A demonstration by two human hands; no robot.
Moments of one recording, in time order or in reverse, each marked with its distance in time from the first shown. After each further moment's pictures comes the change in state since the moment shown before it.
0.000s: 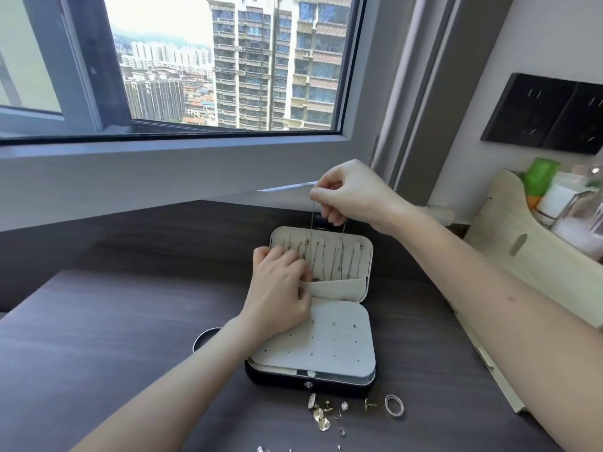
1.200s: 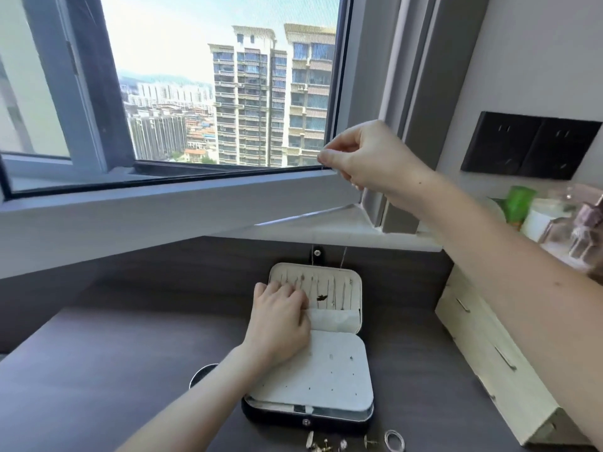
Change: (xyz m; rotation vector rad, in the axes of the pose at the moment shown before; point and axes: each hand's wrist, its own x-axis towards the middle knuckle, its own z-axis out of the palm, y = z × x) left_hand 0.004 -0.002 0.011 0.140 -0.133 -0.094; right_hand -0.005 -0.053 -0.064 -0.031 0.214 -0.134
